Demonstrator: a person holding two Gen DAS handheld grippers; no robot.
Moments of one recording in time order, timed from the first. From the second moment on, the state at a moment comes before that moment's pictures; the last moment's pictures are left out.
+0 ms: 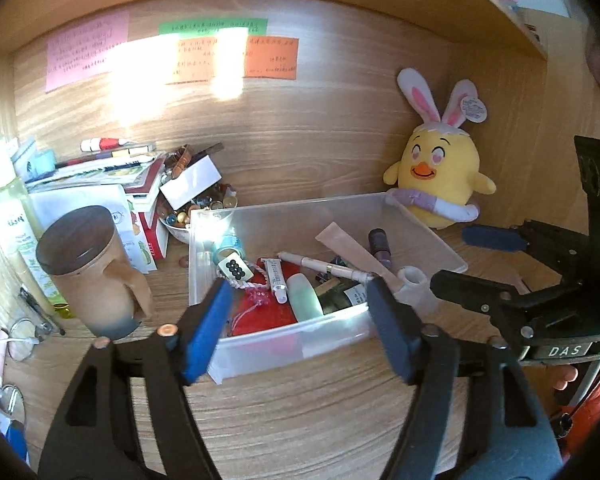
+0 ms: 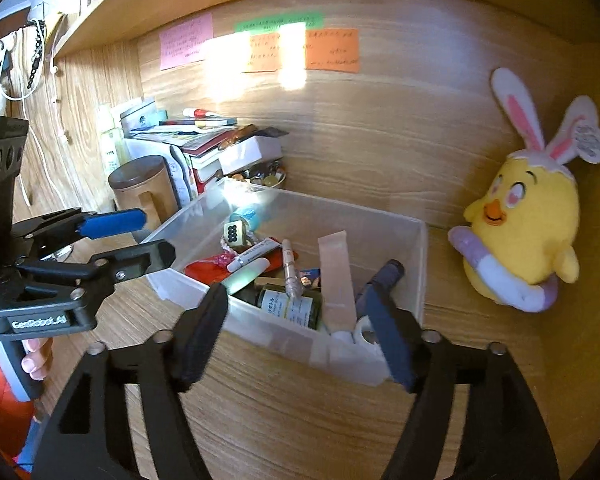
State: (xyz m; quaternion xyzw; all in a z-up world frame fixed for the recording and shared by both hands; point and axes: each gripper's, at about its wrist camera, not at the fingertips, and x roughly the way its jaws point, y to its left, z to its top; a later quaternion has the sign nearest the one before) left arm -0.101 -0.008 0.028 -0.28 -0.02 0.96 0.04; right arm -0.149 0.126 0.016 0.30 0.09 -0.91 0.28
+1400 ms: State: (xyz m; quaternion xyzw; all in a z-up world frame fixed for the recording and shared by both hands) left arm -0.075 0.002 0.010 -0.29 -0.04 0.96 0.05; right arm -0.123 0.142 -0.008 0.31 0.06 -0.91 0.26
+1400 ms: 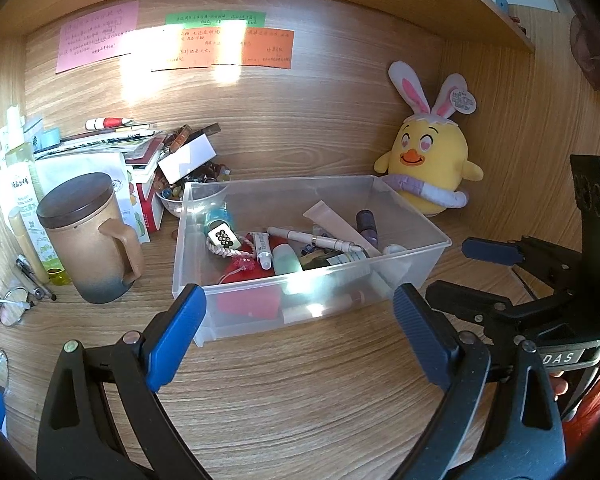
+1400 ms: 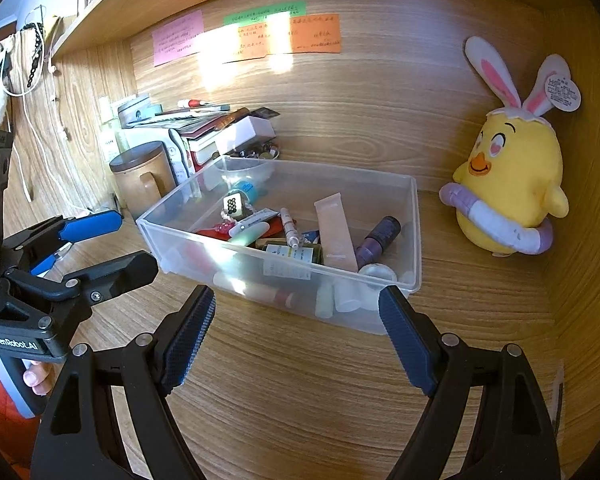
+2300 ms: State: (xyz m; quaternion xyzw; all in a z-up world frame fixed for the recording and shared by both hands) left arm -0.078 -0.002 0.010 -0.30 -0.06 0.95 0.05; right arm -0.124 0.146 -0.008 0.31 0.05 -0.91 0.27
